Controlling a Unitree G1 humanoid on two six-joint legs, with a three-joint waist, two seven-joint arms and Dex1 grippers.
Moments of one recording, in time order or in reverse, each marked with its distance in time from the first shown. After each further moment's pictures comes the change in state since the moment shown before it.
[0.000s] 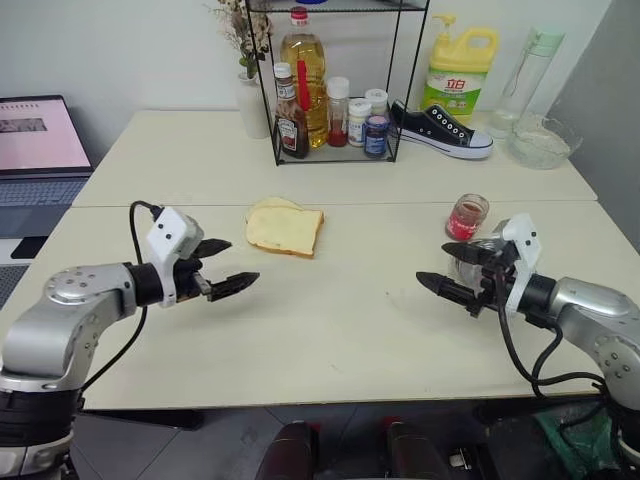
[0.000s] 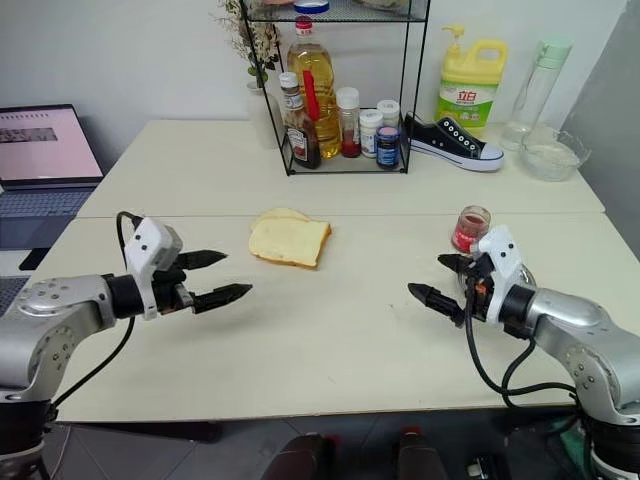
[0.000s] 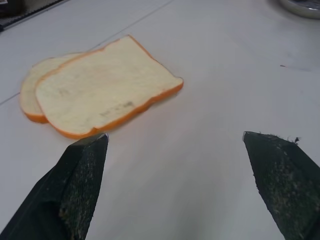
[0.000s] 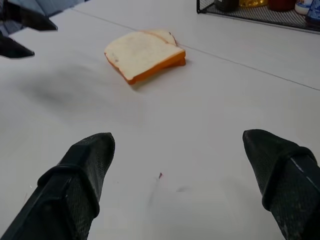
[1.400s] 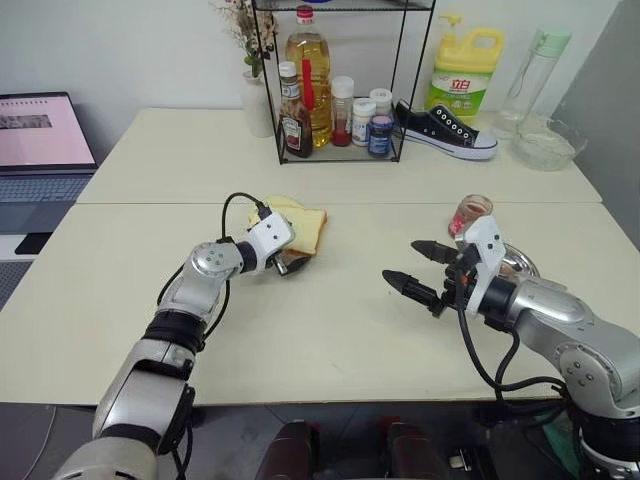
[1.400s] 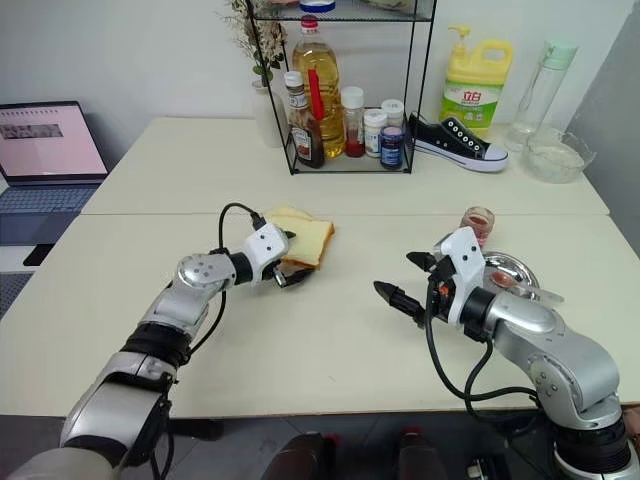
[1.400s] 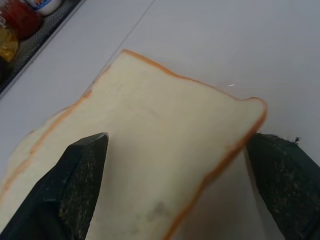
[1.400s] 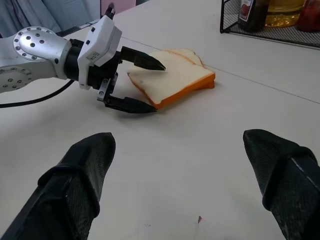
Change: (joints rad) left arm -0.493 -0.384 -0.406 0.928 0.595 -0.839 0.151; right arm -0.040 0.154 0.121 -0.090 -0.007 0.012 -0.178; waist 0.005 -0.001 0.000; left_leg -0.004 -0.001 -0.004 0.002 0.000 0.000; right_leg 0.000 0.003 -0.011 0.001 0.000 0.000
